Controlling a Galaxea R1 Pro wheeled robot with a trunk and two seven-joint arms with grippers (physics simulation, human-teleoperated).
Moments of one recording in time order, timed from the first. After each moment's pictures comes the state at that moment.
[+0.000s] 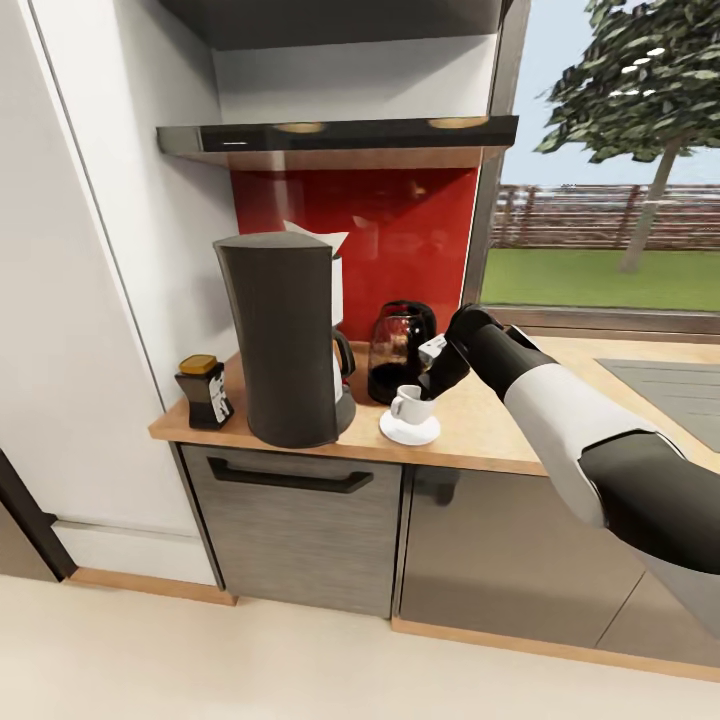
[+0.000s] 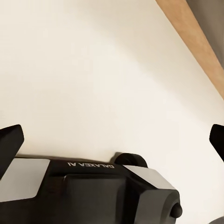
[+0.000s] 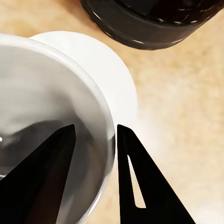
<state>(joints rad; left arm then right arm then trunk) -0.27 0.17 -0.26 -0.03 0.76 0.14 -0.70 -1.48 0.05 0.38 -0.42 0.56 0.99 0.87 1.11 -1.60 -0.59</state>
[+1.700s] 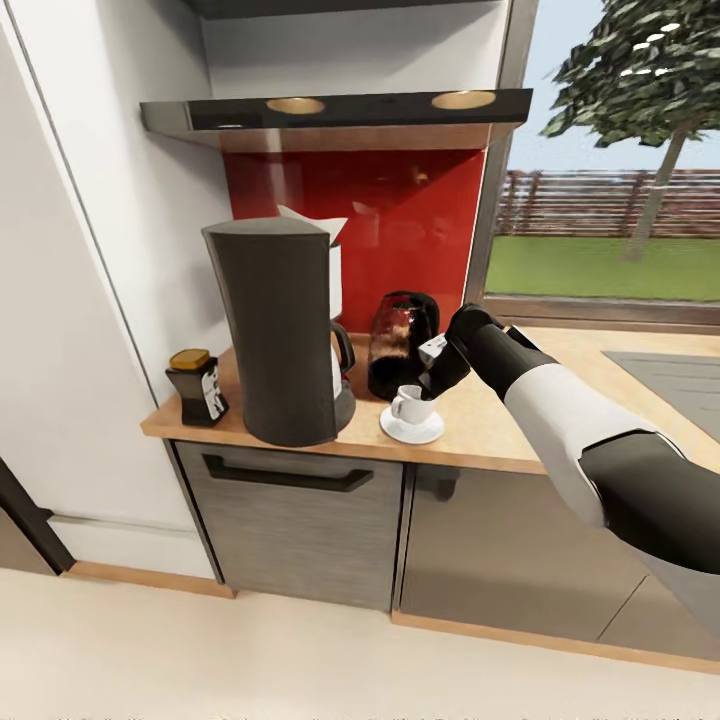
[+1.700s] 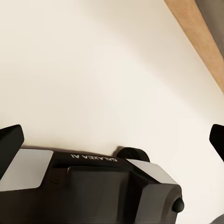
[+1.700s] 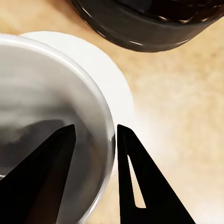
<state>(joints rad) -0.27 0.17 -0.26 -0.03 0.76 0.14 -0.70 -1.48 0.05 0.38 -0.42 0.56 0.99 0.87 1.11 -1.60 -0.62</state>
